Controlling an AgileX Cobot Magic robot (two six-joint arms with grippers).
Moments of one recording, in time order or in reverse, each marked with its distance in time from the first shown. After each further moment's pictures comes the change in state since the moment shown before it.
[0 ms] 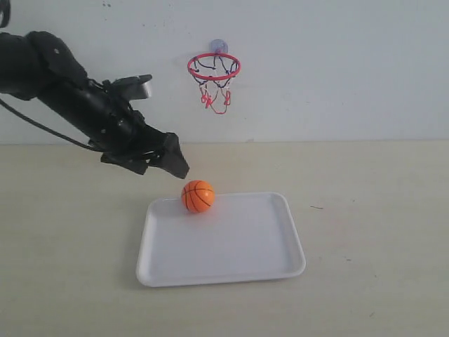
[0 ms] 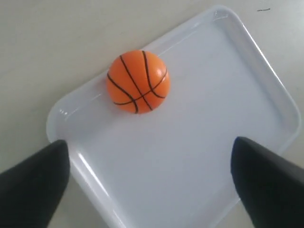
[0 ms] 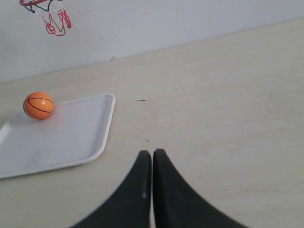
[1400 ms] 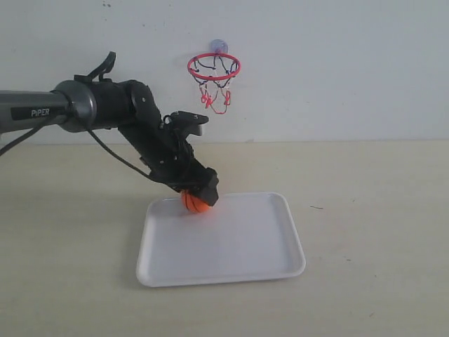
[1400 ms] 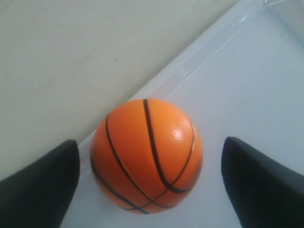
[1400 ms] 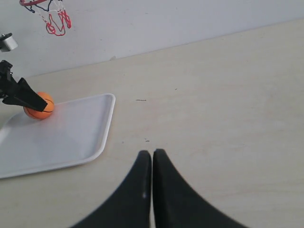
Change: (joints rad) left arm -0.122 0.310 -0.287 0.206 -0.035 -0.071; right arm 0.000 0.000 0.000 0.000 0.000 0.000
